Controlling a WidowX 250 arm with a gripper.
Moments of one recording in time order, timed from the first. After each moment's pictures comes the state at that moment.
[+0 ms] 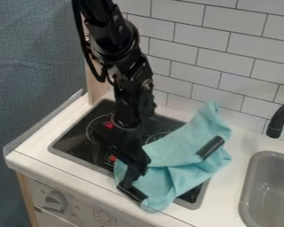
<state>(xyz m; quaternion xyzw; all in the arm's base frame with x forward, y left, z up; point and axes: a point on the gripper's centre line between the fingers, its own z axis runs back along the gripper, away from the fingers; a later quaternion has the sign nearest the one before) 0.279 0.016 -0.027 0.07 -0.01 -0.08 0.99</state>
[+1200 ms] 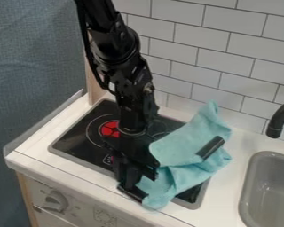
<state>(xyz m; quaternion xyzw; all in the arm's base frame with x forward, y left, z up) 0.283 0.009 -0.041 0.03 -0.02 -0.08 1.00</state>
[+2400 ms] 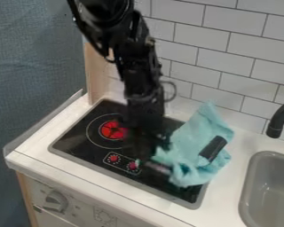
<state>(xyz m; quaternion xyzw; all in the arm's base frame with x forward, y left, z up) 0.296 -0.024 0.025 -0.06 -0.05 -0.15 0.99</state>
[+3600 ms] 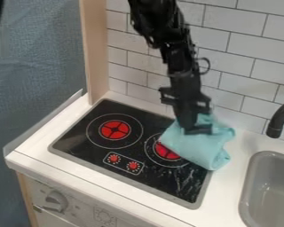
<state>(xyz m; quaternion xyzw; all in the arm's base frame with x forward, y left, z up) 0.413 -0.057 0.002 -0.10 -0.10 -0.15 0.98</state>
